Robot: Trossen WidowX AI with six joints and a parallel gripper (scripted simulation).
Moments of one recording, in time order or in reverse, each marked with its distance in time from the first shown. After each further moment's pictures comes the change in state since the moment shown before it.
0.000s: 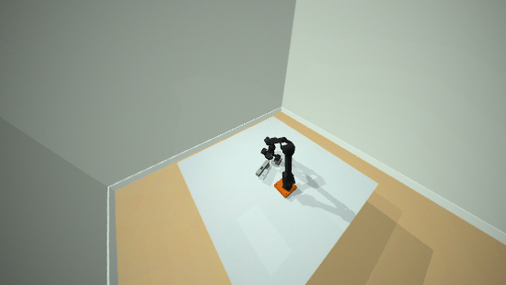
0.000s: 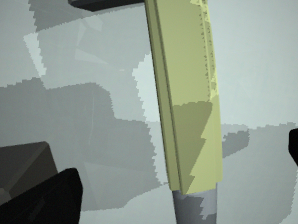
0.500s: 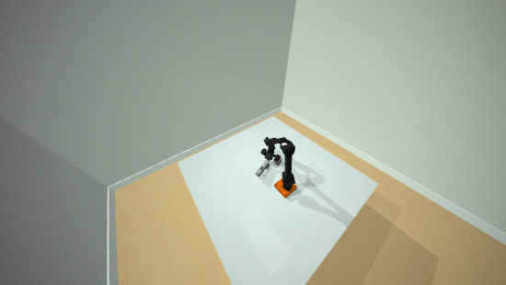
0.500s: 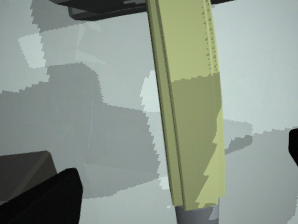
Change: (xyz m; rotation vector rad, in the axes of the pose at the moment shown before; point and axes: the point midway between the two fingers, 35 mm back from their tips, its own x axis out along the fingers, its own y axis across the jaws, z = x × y) arm 0.001 0.000 0.004 0.000 0.000 0.000
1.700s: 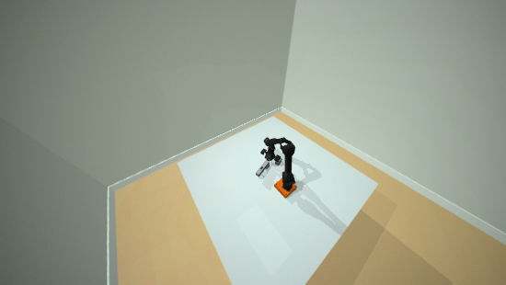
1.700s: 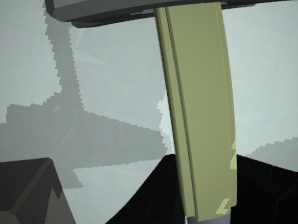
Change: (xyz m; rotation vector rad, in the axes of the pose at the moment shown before) arm 0.002 0.001 0.003 0.000 0.001 -0.002
